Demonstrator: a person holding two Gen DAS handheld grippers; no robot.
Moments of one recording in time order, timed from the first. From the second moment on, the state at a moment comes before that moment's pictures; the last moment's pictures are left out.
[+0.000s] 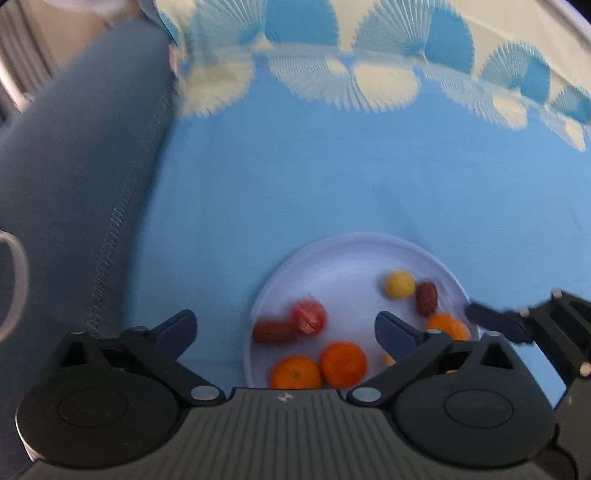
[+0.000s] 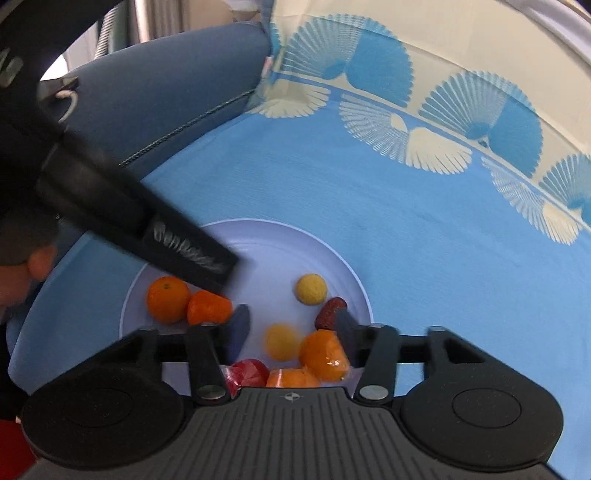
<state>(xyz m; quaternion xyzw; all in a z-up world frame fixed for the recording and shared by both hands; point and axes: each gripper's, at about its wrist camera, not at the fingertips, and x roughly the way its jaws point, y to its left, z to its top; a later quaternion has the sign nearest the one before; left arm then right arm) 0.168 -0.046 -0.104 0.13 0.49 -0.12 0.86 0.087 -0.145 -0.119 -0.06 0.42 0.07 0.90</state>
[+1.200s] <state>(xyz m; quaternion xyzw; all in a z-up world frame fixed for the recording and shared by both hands) 0.005 -0.005 -0.033 0.12 0.43 -0.08 0.89 -0.075 -0.142 -0.041 -0.04 0.31 -0.04 0.95</state>
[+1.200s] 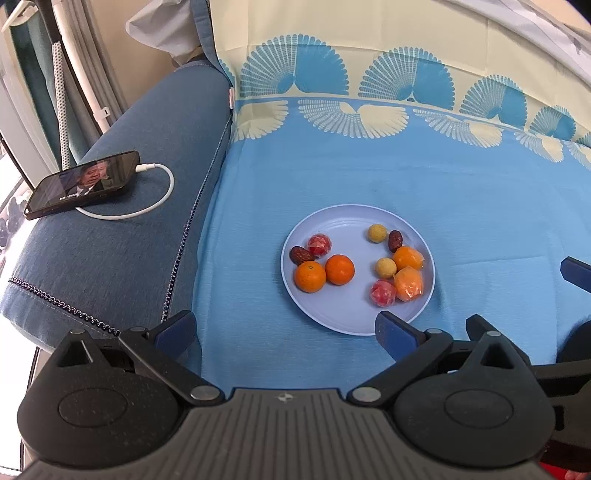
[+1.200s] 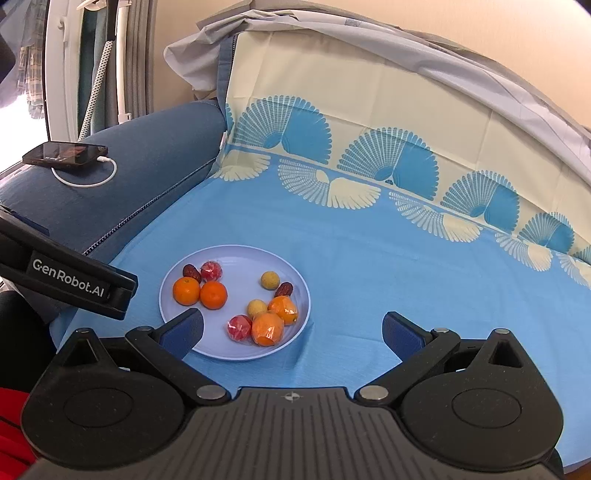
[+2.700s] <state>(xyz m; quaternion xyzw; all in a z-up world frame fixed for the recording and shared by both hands) 0.010 -0.004 -0.038 0.13 0.44 -0.07 0.89 -0.074 -0.143 -0.044 -0.04 0.32 -0.04 0.95</state>
